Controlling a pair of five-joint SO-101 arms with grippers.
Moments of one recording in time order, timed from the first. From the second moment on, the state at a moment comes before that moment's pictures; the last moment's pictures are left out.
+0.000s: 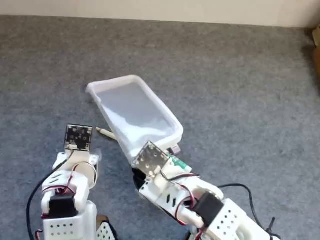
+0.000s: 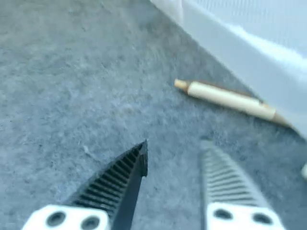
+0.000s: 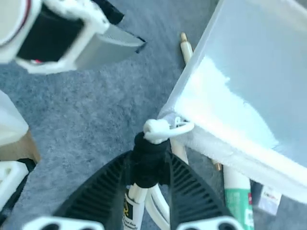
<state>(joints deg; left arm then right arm) -11.6 -103.9 90.1 67.6 -4.3 -52.5 -81.1 79.3 48.5 8.9</state>
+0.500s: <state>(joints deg) -0.9 -103.9 76.2 76.1 2.3 -46.0 -103.9 86.6 48.5 14.7</state>
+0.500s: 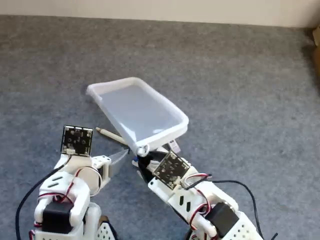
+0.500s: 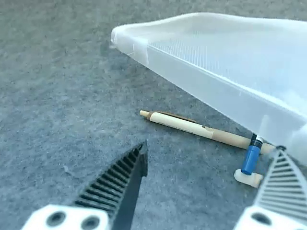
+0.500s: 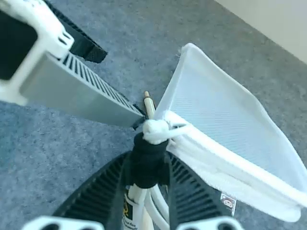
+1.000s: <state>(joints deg) 6.6 -103.9 71.7 79.3 2.3 -45.7 -103.9 86.7 48.5 14.7</state>
